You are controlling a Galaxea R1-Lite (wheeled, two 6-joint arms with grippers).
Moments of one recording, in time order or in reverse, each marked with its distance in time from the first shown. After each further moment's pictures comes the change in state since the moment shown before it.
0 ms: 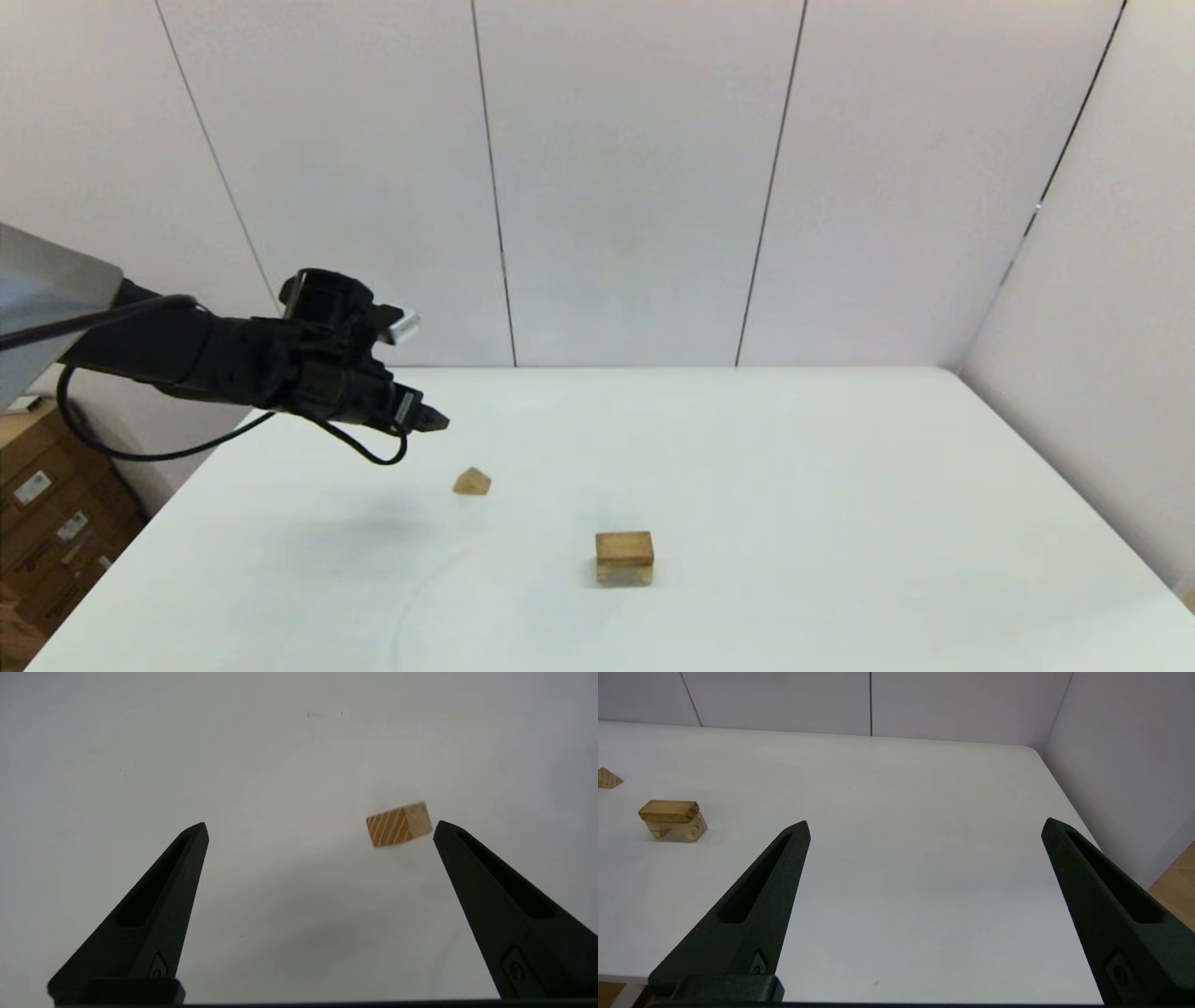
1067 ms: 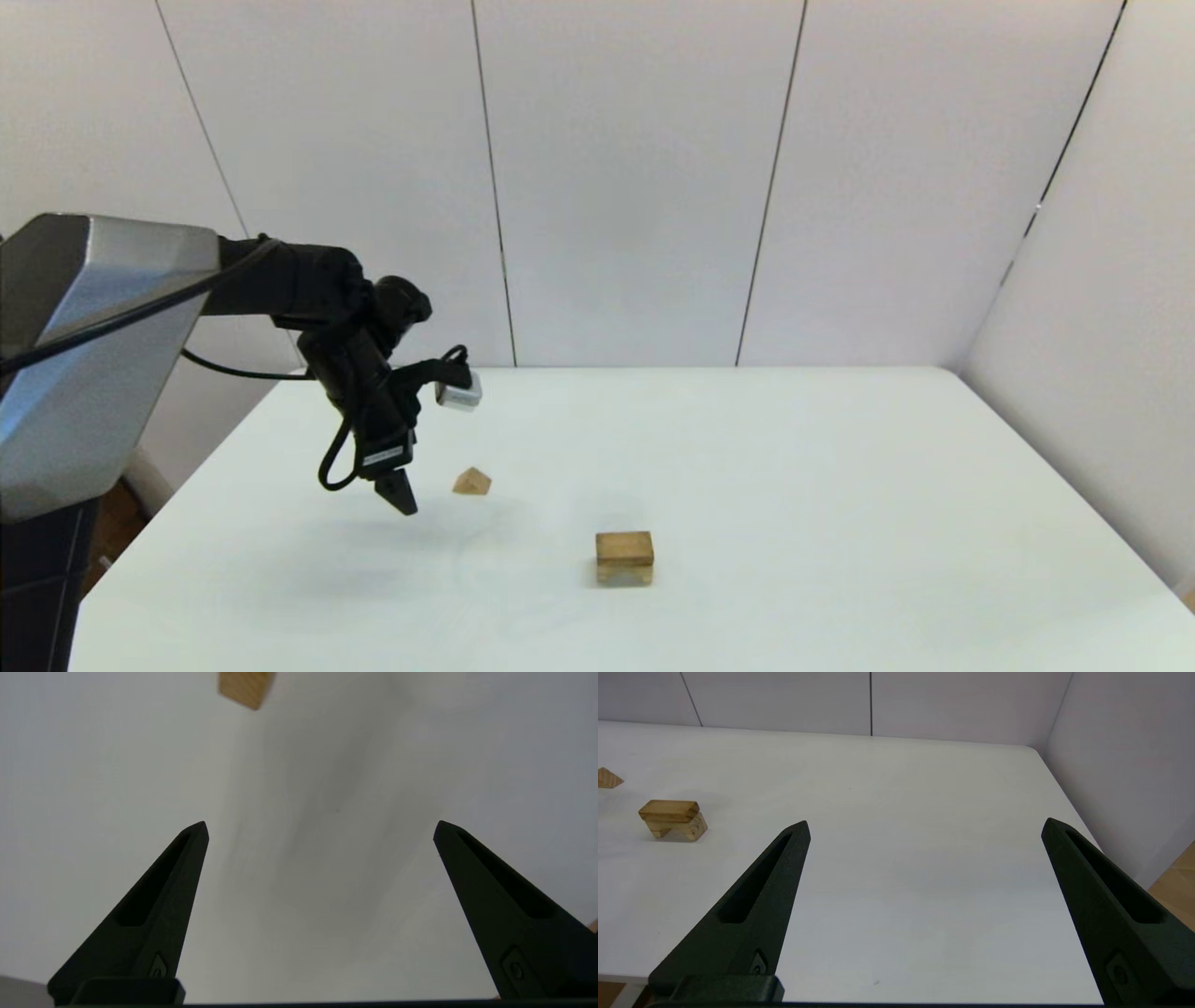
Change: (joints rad) left arm -0.078 0.234 -0.581 0.939 0.005 0.770; right arm 0.000 0.000 0.000 0.000 0.000 0.000
